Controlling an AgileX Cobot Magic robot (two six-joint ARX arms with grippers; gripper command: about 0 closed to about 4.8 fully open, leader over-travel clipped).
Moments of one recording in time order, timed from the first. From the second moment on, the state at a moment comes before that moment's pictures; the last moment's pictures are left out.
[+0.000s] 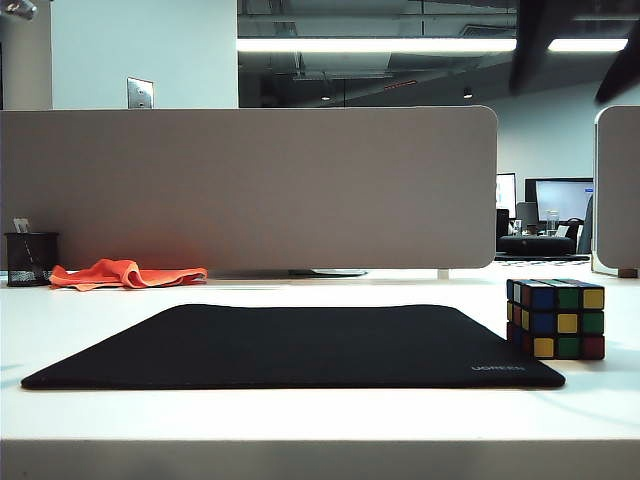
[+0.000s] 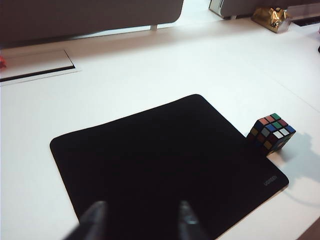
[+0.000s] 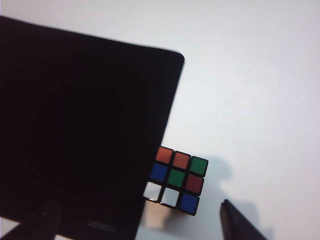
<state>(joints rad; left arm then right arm) -0.16 0.65 0.75 -0.43 0.44 0.03 0.38 1.09 1.03 -0.68 0.12 0.12</state>
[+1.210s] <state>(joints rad) -0.17 0.70 0.75 -0.47 0.47 0.03 0.38 1.69 1.19 -0.78 0.29 0.36</state>
